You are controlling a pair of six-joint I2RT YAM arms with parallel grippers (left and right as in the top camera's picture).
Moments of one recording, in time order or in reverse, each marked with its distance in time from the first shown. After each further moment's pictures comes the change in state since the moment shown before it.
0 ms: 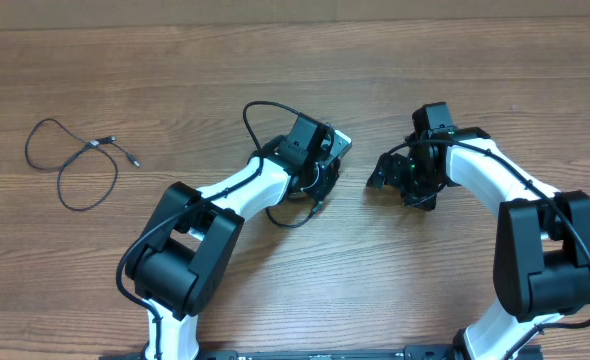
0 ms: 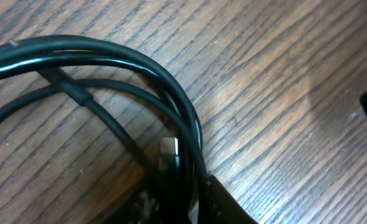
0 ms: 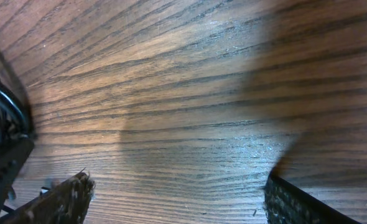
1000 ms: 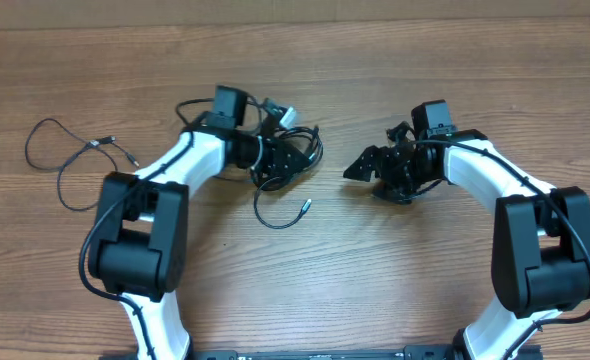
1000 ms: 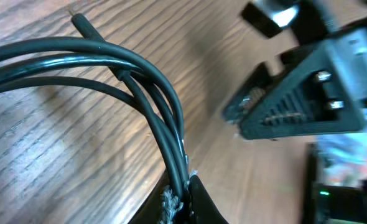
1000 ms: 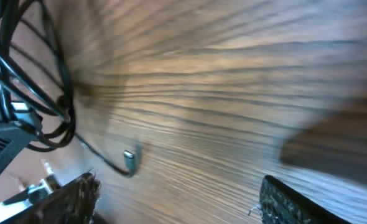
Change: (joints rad) left arm 0.330 -0.001 0.042 -0.138 0.749 0.001; right arm 0.005 0.016 -0.013 0.137 -0.377 -0.026
